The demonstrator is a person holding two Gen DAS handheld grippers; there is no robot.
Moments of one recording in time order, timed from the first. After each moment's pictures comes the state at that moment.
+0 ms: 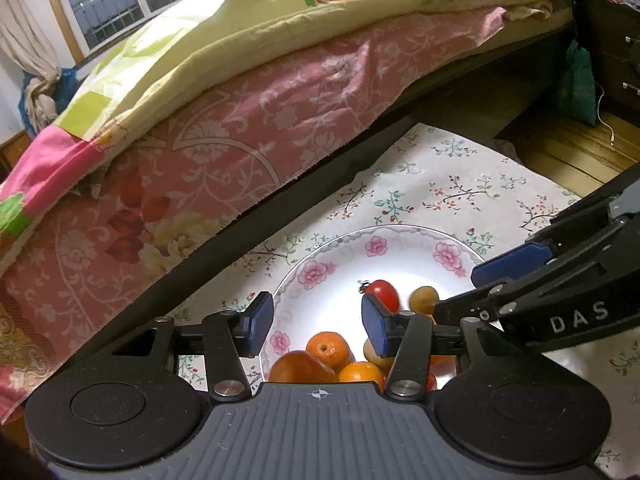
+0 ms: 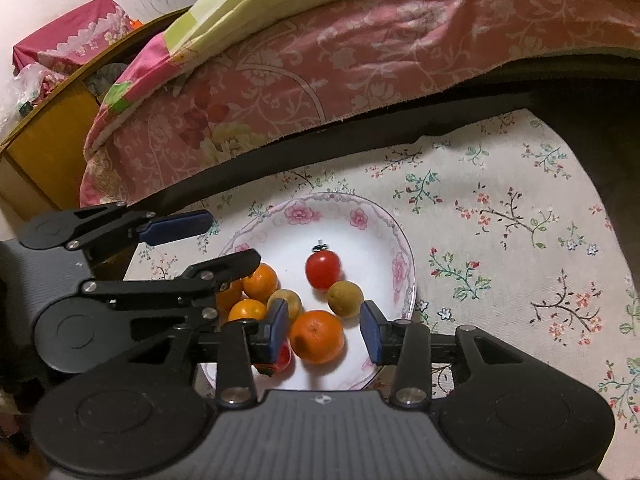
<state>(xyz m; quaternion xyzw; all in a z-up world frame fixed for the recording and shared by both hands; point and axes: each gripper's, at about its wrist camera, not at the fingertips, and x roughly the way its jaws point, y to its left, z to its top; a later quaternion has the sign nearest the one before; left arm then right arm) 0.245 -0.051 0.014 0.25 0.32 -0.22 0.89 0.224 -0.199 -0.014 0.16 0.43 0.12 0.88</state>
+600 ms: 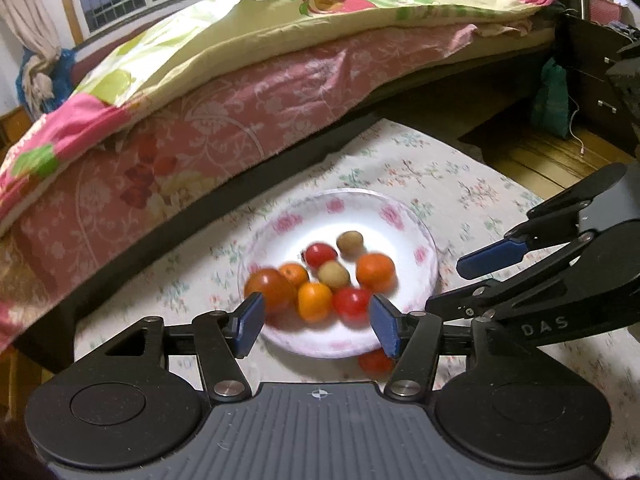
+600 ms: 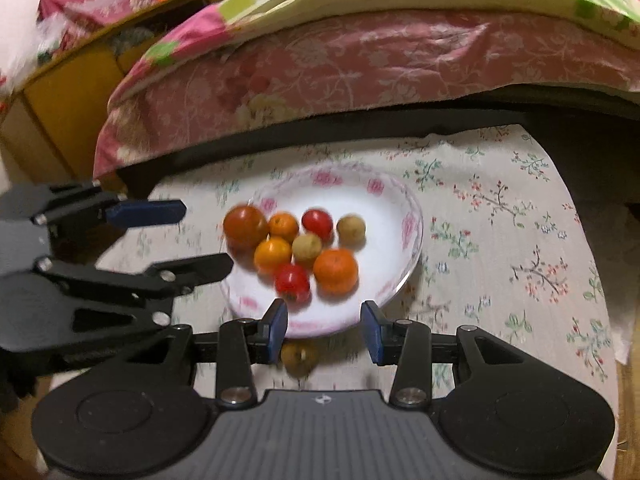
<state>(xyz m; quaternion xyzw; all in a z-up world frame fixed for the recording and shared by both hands) 0.172 -0.019 0.026 0.20 0.34 -0.24 0.89 0.162 -0.168 0.003 0.07 0.43 0.11 0.89</state>
